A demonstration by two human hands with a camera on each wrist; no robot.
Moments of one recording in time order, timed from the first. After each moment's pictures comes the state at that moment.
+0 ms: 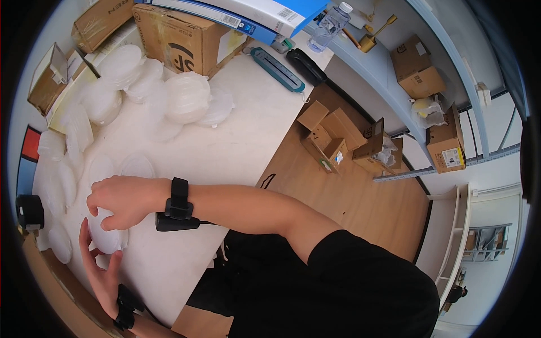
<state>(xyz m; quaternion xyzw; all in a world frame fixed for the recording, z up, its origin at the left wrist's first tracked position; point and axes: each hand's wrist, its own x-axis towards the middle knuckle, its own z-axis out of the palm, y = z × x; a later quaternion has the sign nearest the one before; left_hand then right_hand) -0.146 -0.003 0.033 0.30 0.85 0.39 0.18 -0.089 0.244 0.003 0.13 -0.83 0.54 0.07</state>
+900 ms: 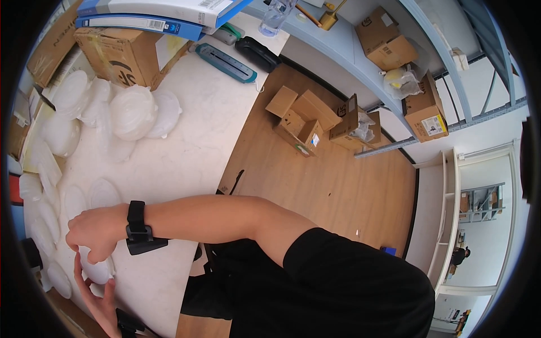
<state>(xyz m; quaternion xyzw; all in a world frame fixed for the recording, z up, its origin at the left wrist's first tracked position) -0.159 -0.014 0.025 0.35 0.85 0.34 0.21 -0.095 0.236 0.002 0.14 -0.85 0.50 0.05</state>
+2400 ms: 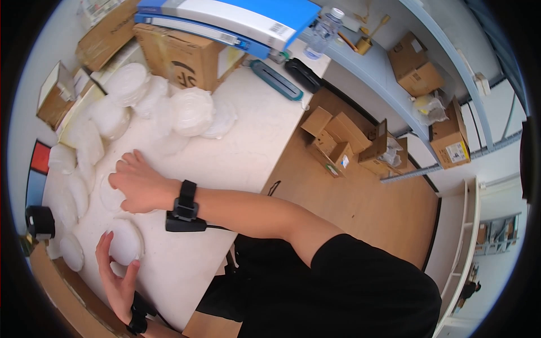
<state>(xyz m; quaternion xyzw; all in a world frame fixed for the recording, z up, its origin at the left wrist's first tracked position) -0.141 -0.003 0.045 0.37 0.85 0.32 0.18 -0.097 0.257 -0.009 -0.03 -0.90 0.40 0.15</state>
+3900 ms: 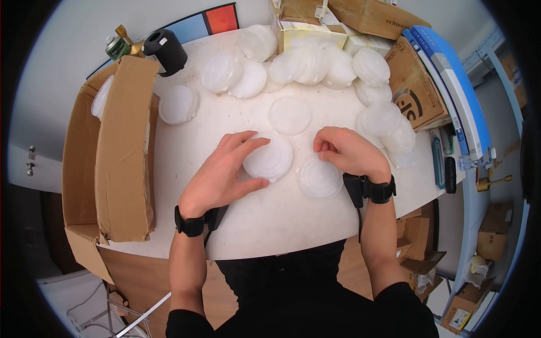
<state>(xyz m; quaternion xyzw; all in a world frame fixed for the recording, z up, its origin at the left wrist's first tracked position) -0.139 -0.006 0.048 0.40 0.84 0.32 0.16 -0.073 0.291 0.040 0.06 -0.92 0.37 -0.11</state>
